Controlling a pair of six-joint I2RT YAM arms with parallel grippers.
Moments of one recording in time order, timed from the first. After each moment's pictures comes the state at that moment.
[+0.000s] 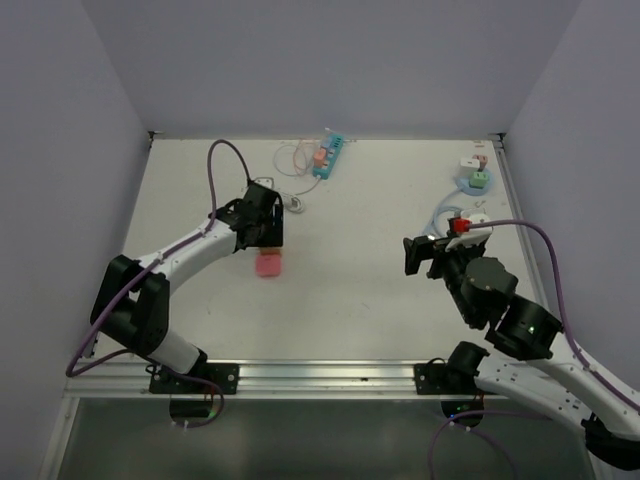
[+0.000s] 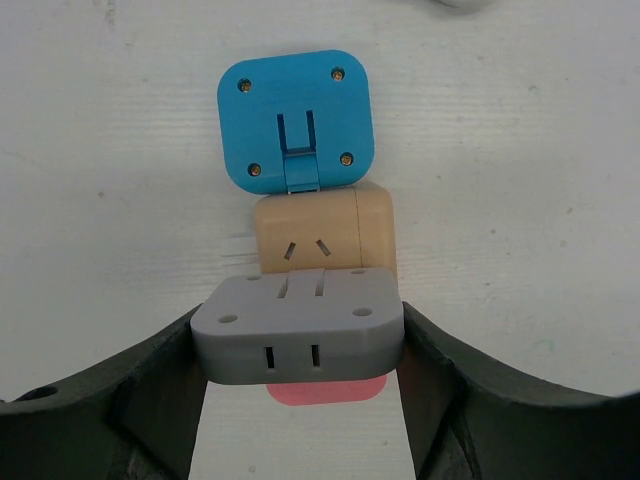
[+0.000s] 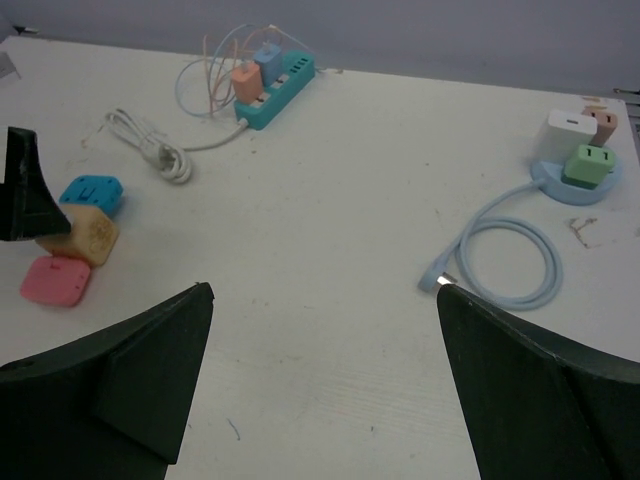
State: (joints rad) left arm -0.47 1.53 1.03 -0.48 -0.27 -0.42; right arm 0.91 0.53 0.81 -0.45 0.71 0.16
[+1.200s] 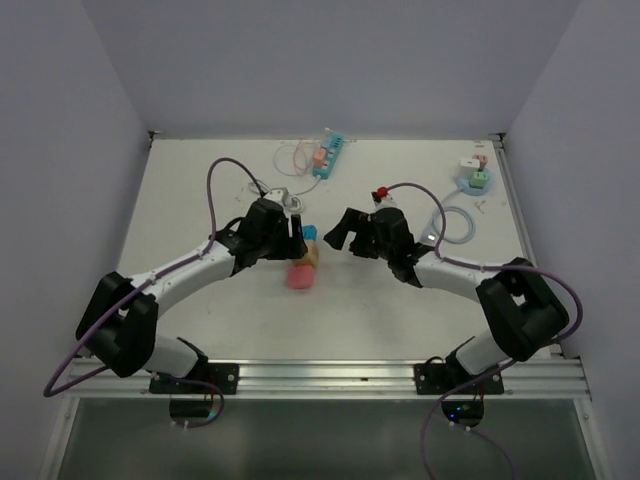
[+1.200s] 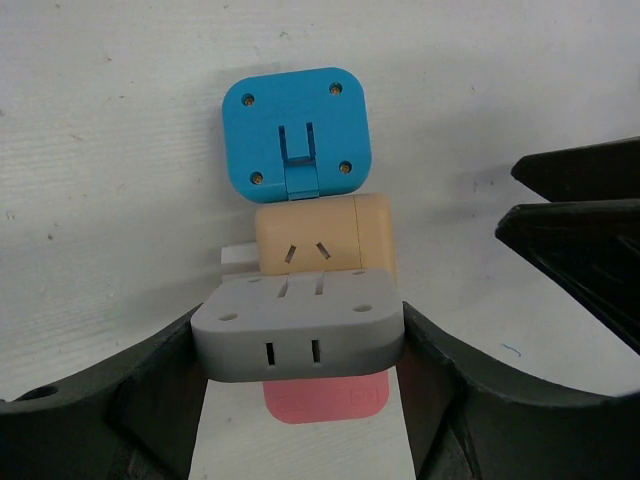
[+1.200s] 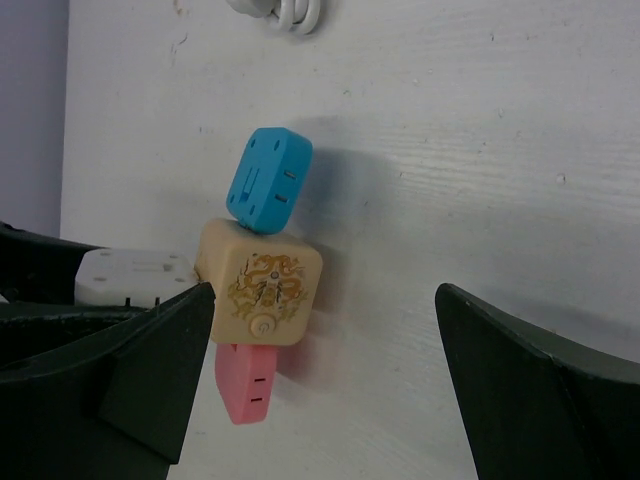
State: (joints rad) left arm -0.59 1.42 0.88 -0.26 -0.03 -0.55; right arm 0.61 1.50 0.71 0.29 -0.05 0.78
